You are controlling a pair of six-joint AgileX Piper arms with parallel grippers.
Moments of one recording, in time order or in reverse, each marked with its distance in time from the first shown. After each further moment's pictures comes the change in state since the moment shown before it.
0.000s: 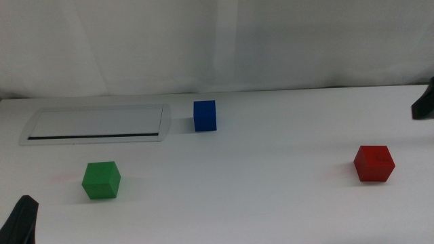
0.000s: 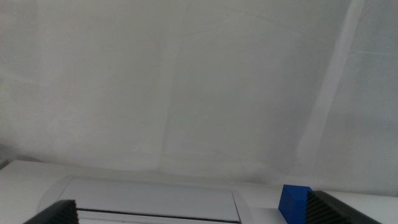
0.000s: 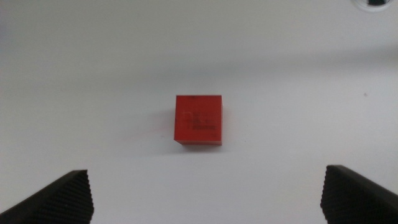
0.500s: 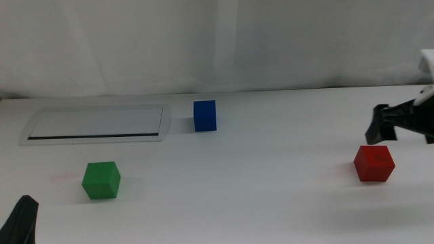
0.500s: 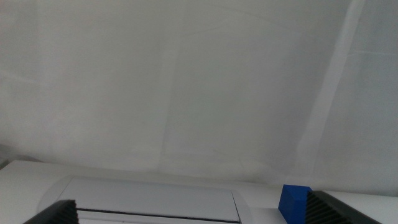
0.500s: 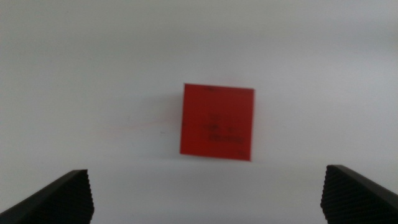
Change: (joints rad) left arm 0.000 0.000 0.000 0.000 0.000 0.000; right arm 0.047 0.327 -0.004 0.021 -0.108 -0.042
